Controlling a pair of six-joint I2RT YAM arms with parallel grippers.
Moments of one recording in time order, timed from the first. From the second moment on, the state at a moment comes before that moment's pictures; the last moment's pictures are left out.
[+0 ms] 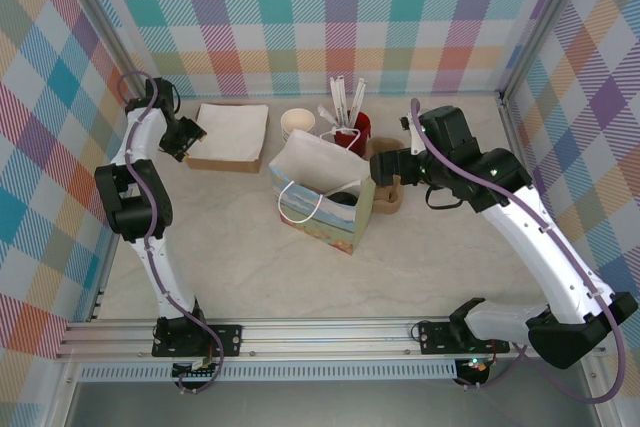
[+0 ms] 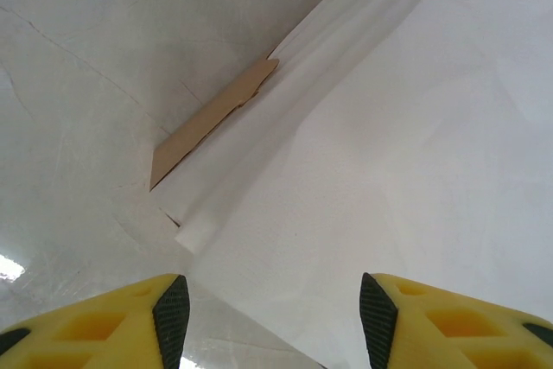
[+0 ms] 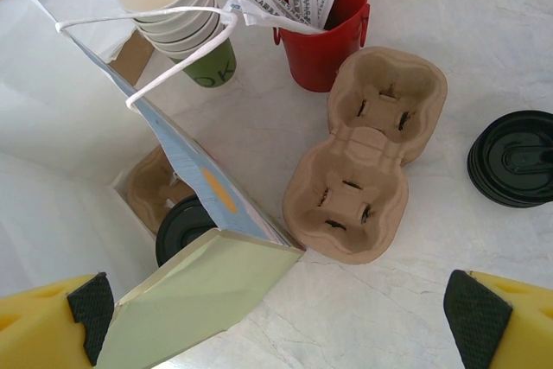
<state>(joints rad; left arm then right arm) 0.19 2.10 1.87 -0.97 0.12 -0.68 0.58 1.21 1.50 -1.06 0.07 0.31</state>
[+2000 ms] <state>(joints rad) 0.15 2.28 2.08 -1.08 0.02 -0.54 0.58 1.23 1.50 -1.05 0.07 0.31</state>
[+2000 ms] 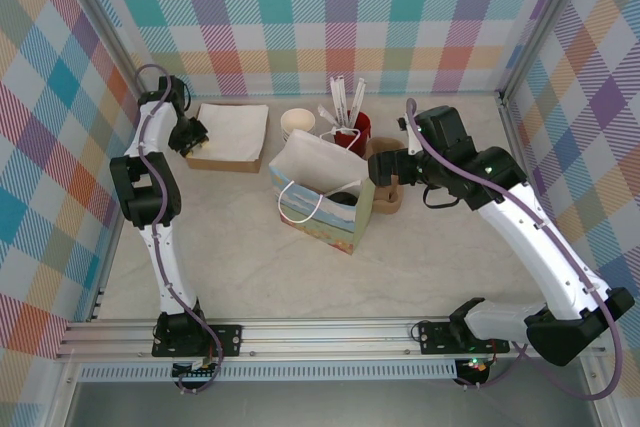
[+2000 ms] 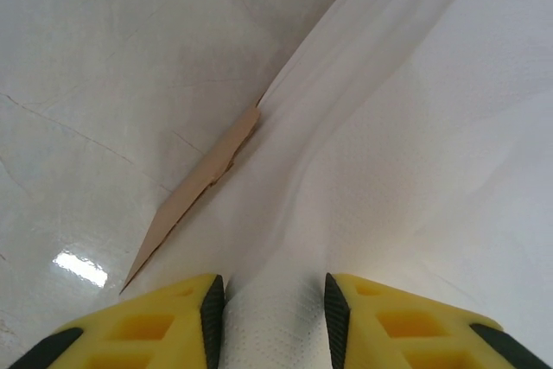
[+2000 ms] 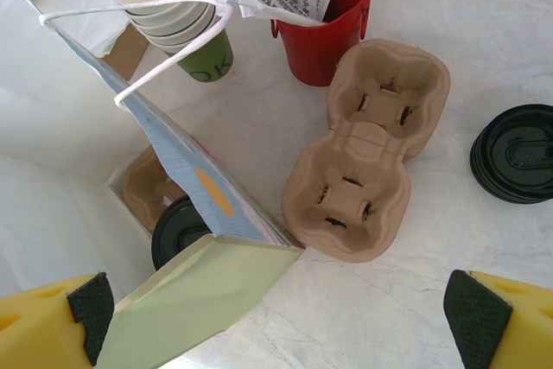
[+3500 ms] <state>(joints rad) 0.13 2.28 2.13 -1.13 0.04 -0.52 0.58 1.23 1.47 -1.05 0.06 0.31</state>
